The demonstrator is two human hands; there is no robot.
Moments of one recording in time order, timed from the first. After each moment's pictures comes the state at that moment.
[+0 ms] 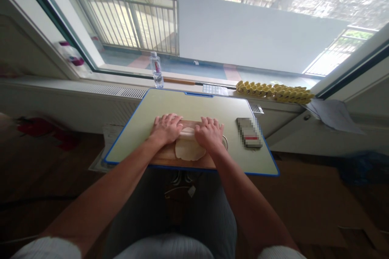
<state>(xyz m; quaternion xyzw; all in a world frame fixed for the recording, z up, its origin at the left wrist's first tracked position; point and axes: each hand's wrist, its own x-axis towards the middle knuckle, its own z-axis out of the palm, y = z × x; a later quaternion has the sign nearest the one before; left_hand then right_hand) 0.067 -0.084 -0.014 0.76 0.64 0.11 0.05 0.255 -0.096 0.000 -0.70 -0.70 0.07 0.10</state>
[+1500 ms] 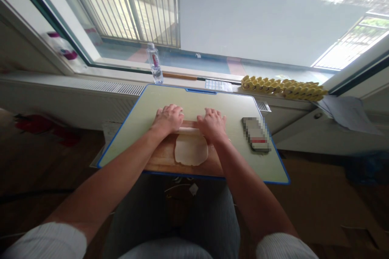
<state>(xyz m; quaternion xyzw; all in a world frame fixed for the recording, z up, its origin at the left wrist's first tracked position) 0.072 -0.034 -0.012 0.75 0.65 0.12 0.04 0.260 -0.037 -0.005 -0.71 -0.69 0.08 0.12</state>
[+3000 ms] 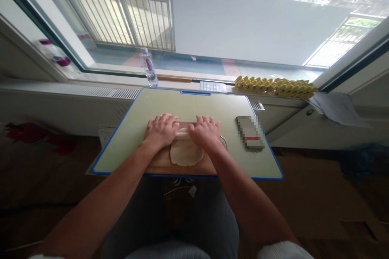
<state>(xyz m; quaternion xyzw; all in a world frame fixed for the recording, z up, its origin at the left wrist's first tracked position) 0.075 -0.076 -0.013 0.74 0.66 0.12 0.03 0.257 -0.069 -0.006 -0.69 -0.72 0.08 0.06</state>
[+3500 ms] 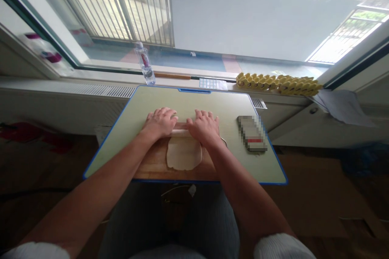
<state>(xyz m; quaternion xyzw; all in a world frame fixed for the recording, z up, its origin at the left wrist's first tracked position) 0.071 -0.032 -0.013 0.75 0.66 0.08 0.06 0.256 -0.042 -0.005 -0.69 -0.71 0.10 0.09</state>
